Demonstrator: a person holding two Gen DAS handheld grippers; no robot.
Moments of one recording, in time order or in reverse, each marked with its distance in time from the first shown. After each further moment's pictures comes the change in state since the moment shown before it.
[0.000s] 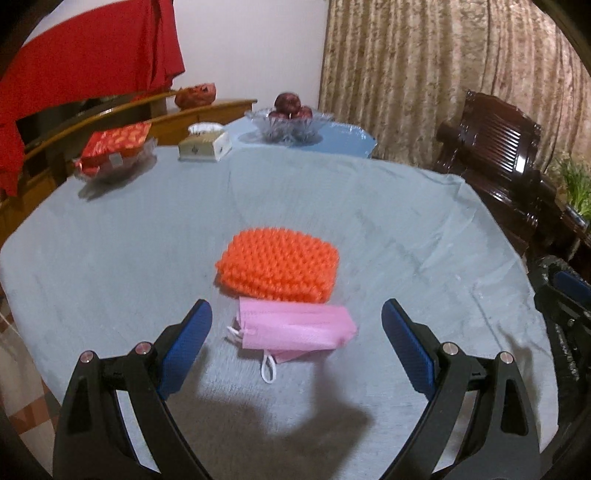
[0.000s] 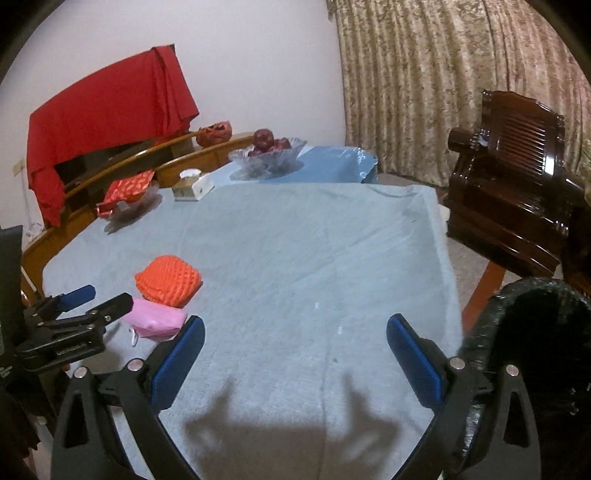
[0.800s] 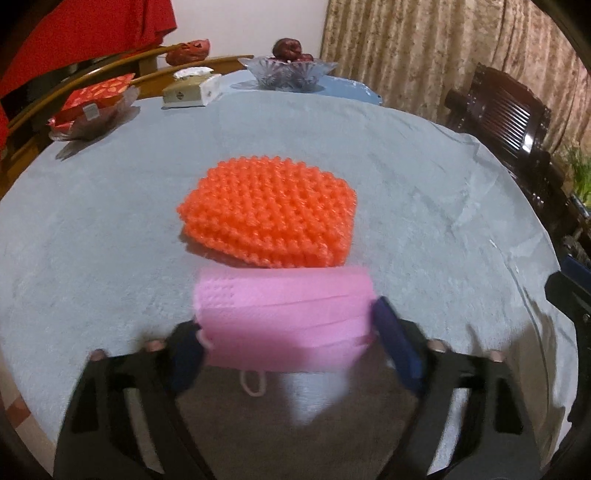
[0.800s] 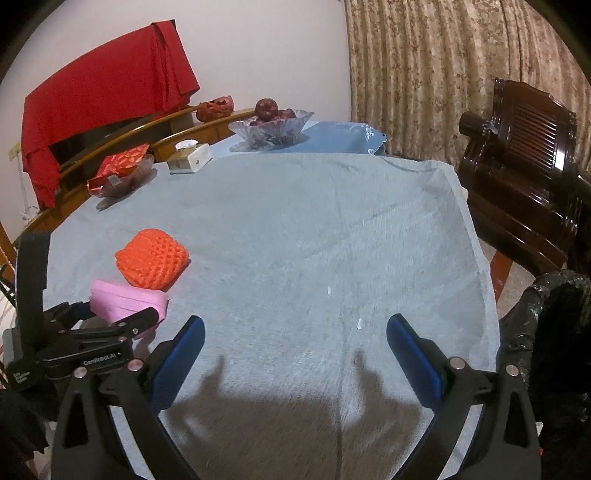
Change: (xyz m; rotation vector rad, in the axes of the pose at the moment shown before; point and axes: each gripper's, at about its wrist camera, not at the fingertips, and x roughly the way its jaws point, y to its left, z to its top) left arm 0.062 0.001 -0.020 -0.015 0.154 -0.035; right arm 0.046 0.006 -0.009 -0.010 0.078 -0.002
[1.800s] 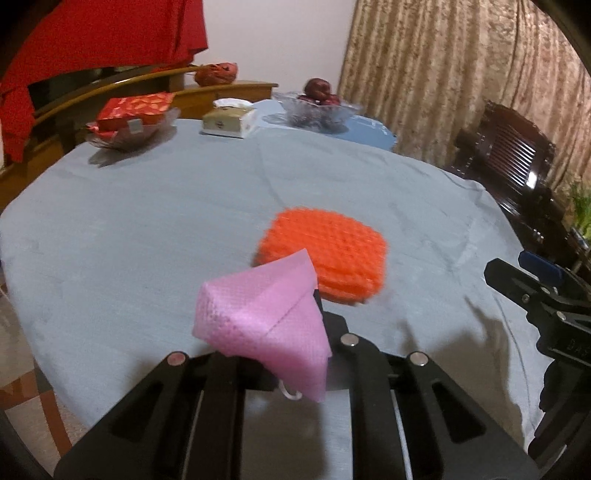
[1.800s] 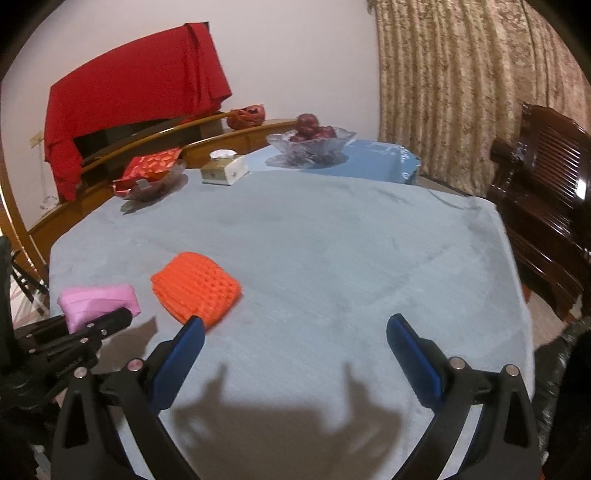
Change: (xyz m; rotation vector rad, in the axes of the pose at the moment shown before) left arm -0.056 0.042 0.006 -0.086 -0.118 0.037; right arm 0.016 0.063 0.031 -0.088 -0.053 0.083
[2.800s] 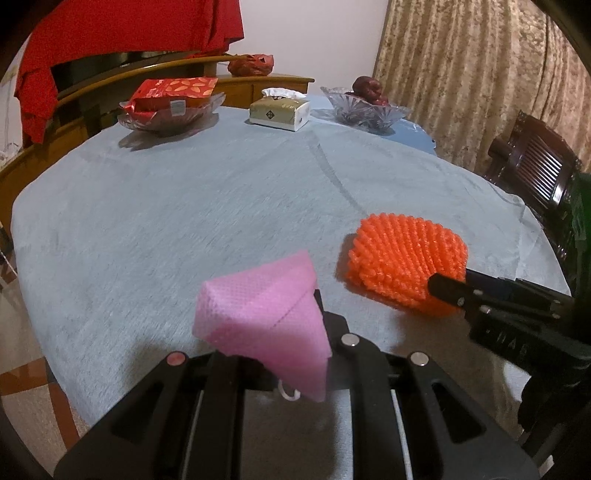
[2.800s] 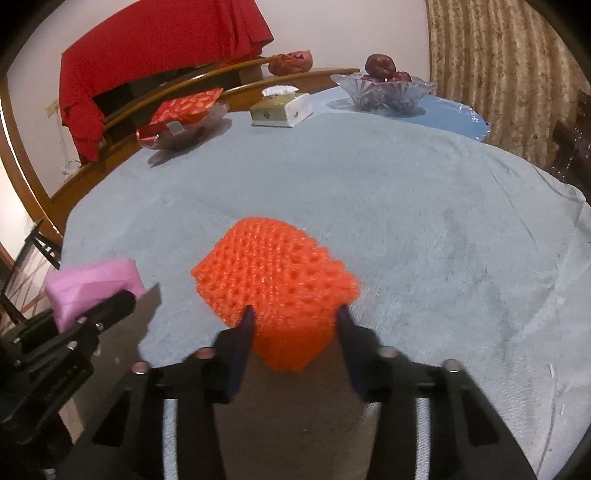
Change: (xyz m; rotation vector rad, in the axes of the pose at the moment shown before) left arm 0.022 0.065 0.011 -0.060 0.012 0.072; right arm 0.091 0.075 0.006 -0.028 0.201 0.143
